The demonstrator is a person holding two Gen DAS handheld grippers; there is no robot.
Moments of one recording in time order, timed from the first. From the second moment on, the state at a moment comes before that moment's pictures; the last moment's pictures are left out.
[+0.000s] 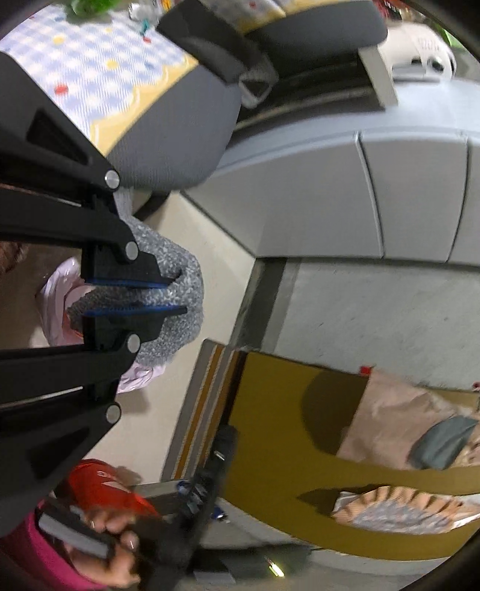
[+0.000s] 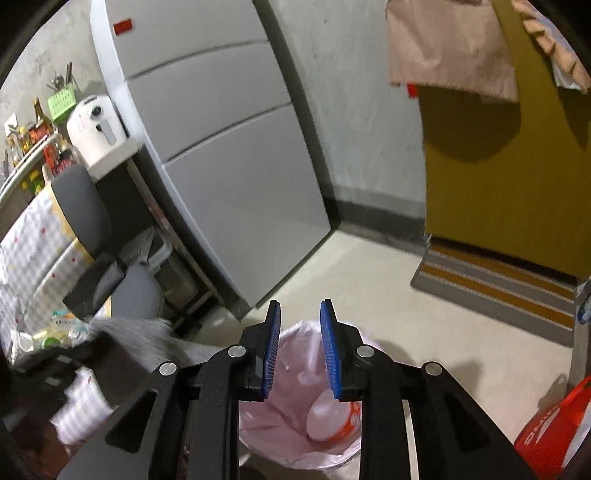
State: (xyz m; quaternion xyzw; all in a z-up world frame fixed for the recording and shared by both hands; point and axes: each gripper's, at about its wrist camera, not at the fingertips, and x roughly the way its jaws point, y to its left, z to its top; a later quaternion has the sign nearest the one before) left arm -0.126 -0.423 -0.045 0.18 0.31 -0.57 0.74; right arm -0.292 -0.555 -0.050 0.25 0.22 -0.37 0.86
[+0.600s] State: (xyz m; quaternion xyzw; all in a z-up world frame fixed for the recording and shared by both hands) left arm -0.113 -0.445 -0.087 0.20 0.35 -0.54 0.74; right arm -0.302 -0.558 -0.048 0.25 0.21 -0.39 0.86
